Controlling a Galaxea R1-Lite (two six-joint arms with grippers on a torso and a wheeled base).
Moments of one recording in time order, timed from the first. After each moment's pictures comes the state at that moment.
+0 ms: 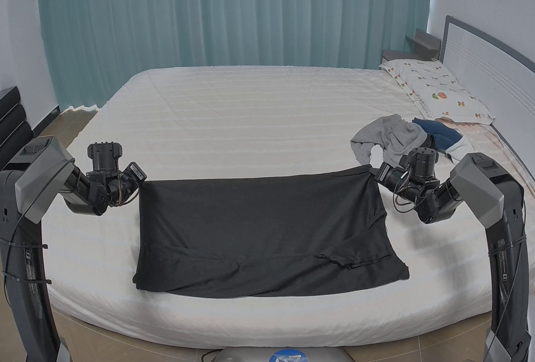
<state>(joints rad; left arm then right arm) 0.07 2.37 -1.27 -0.60 -0.02 -0.72 0.06 2.60 -1.45 -0.90 0.25 0.58</state>
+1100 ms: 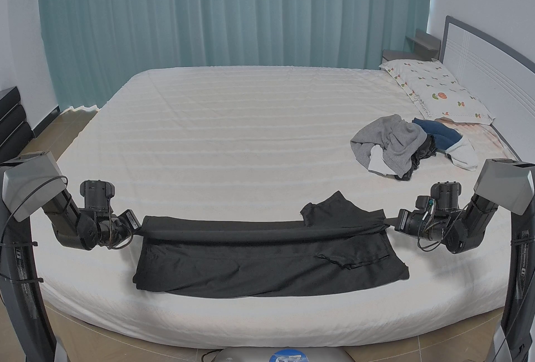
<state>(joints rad) 0.10 2.30 -0.84 -0.69 -0.05 -0.54 0.00 2.42 -0.87 -0.96 0.42 0.38</state>
